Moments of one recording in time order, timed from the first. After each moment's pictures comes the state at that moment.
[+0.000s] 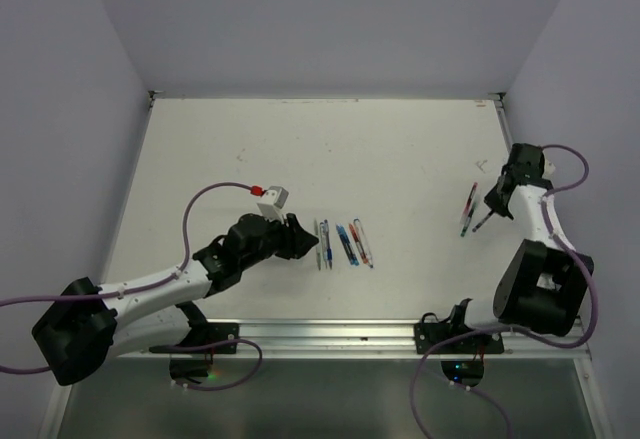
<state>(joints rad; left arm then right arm) -0.82 1.06 0.39 0.27 0.00 -0.67 -0.34 1.43 0.94 -0.55 0.23 0.44</state>
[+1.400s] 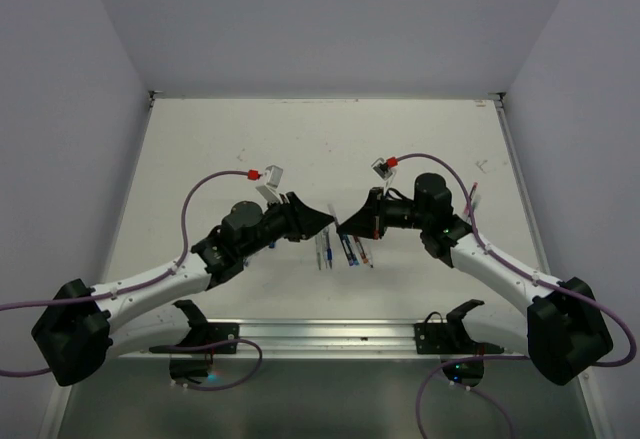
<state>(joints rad) -0.81 1.06 0.51 0.37 0.08 -0.91 0.50 1.14 0.58 0.30 -0.85 0.65</state>
